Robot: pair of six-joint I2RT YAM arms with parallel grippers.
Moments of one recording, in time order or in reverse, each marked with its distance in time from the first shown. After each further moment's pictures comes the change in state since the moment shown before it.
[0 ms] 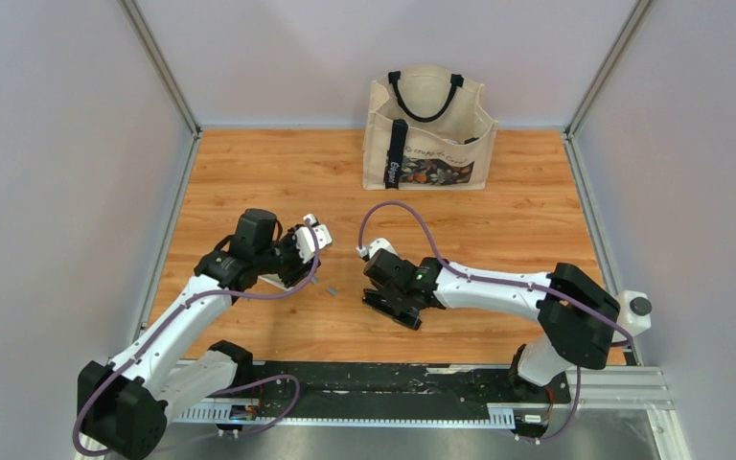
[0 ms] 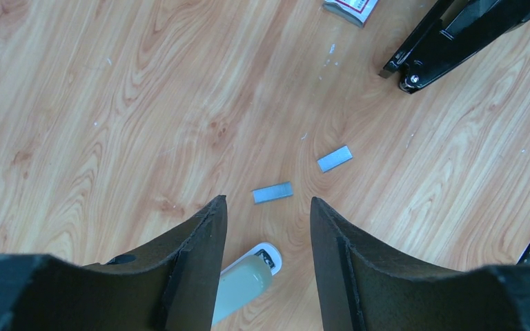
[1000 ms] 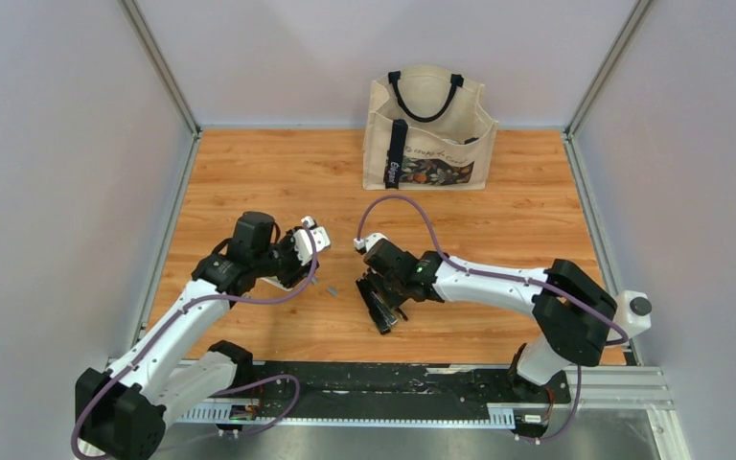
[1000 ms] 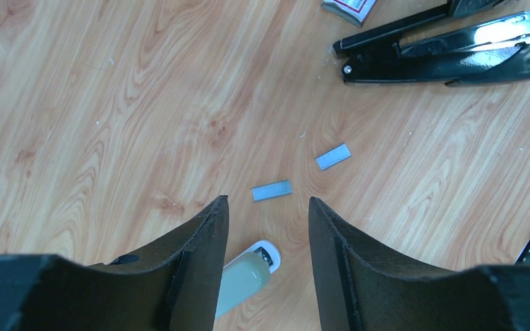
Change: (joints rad) left arm 0.002 -0.032 -0.017 -0.001 0.000 0.000; right arm -0.046 0.022 0.008 0.108 -0.169 0.013
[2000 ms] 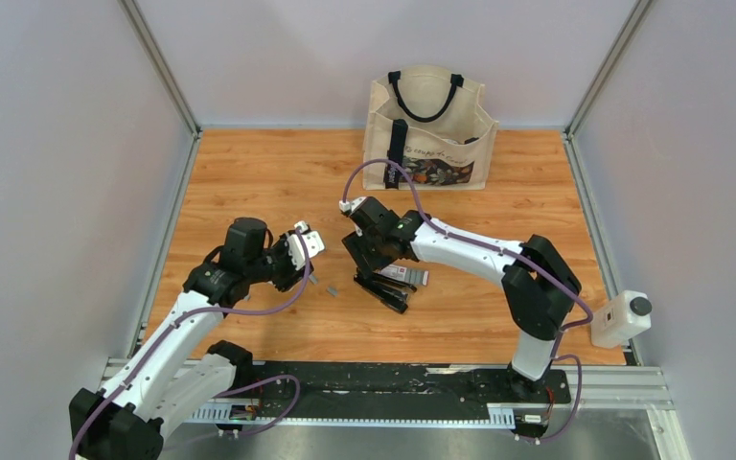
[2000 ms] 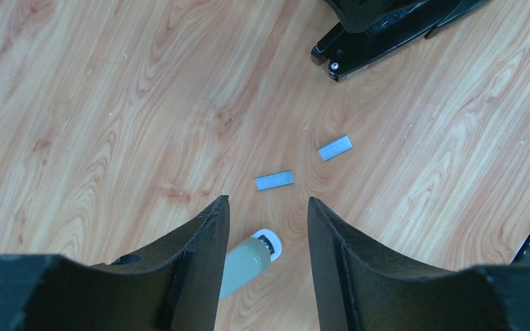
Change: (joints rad) left arm 0.015 -0.092 -0.024 -0.029 -0.006 0.009; right arm -0.126 0.211 0.371 -0.146 -0.048 -0.081
